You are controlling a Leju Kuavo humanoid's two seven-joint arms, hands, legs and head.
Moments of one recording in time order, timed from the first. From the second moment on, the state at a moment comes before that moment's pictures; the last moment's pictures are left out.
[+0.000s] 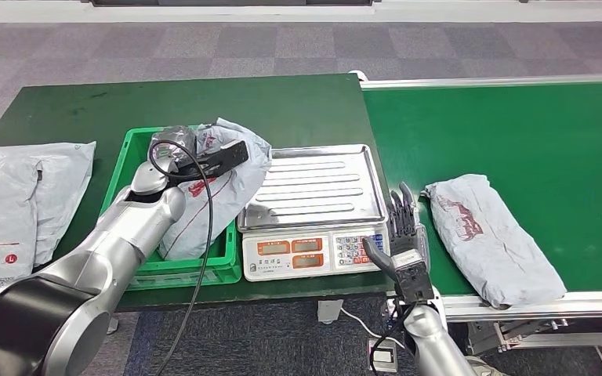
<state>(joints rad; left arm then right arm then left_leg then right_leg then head) -1.01 -0.09 -0.29 -0.31 -1.27 0.22 0.27 -0.21 0.00 0.28 -1.17 0.09 -0.40 -0.70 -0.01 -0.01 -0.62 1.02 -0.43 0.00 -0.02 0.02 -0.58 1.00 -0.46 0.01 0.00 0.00</state>
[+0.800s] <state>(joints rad) -1.01 -0.09 -0.29 -0.30 -1.27 0.22 0.27 -0.20 0.00 0.28 -1.18 0.08 -0.40 -0.70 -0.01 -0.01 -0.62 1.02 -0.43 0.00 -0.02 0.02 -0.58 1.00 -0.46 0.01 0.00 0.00</state>
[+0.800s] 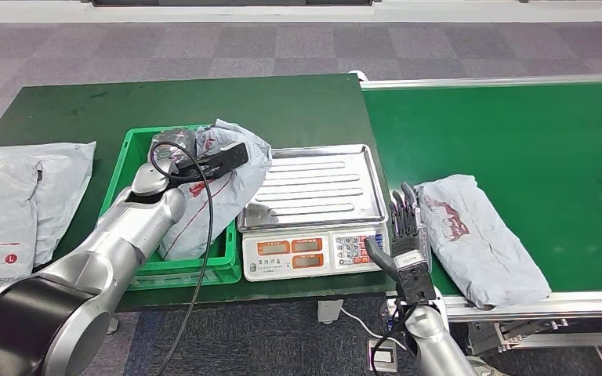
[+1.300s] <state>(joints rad) -1.01 -0.09 -0.29 -0.30 -1.27 0.22 0.27 -0.20 -0.01 0.28 -1.18 0.08 -0.40 -0.70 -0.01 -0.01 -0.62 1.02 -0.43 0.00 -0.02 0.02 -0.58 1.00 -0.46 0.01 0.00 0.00</state>
